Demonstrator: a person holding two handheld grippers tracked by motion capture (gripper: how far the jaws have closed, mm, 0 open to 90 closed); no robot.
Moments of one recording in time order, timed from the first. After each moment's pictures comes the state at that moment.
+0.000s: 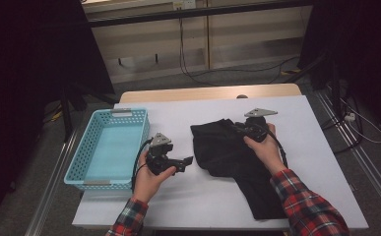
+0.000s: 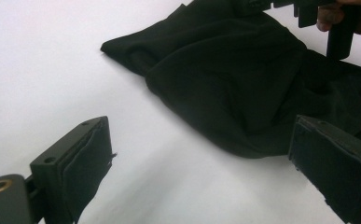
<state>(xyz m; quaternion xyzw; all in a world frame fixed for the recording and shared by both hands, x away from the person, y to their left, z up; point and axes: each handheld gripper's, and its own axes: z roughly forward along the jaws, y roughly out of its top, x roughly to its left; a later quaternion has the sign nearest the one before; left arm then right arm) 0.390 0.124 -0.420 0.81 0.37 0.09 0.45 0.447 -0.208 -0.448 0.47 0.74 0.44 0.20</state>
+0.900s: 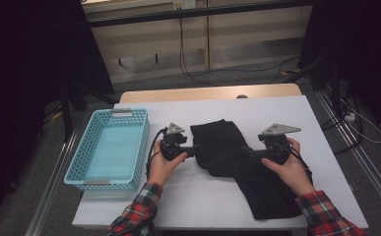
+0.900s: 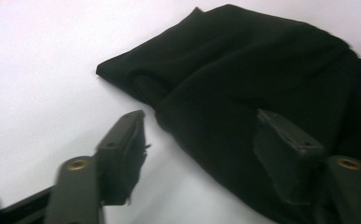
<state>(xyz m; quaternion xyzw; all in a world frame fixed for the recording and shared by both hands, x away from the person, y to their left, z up) 0.438 0.086 -0.437 0.82 0.37 0.10 0.42 0.361 -0.235 -0.421 0.46 0.76 0.41 0.20</state>
